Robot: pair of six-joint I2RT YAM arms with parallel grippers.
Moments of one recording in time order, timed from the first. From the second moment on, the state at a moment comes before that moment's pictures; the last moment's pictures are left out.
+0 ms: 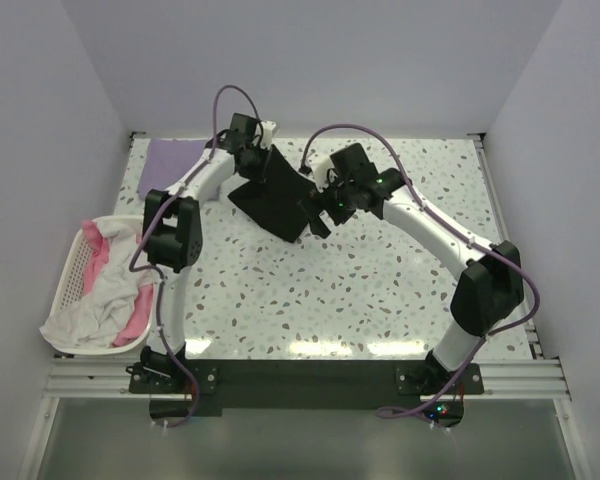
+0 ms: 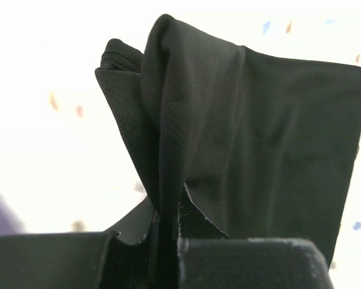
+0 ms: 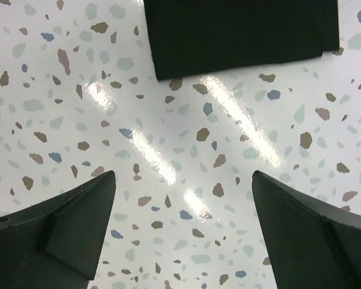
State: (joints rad) left arm -0.29 2.27 1.94 -0.60 0.16 0.02; right arm 0.60 1.70 1.53 -0.72 -0.17 -0.19
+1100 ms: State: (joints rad) left arm -0.08 2.23 2.11 -0.58 -0.06 0.42; right arm 0.60 1.68 1.46 -0.73 -0.17 -0.19
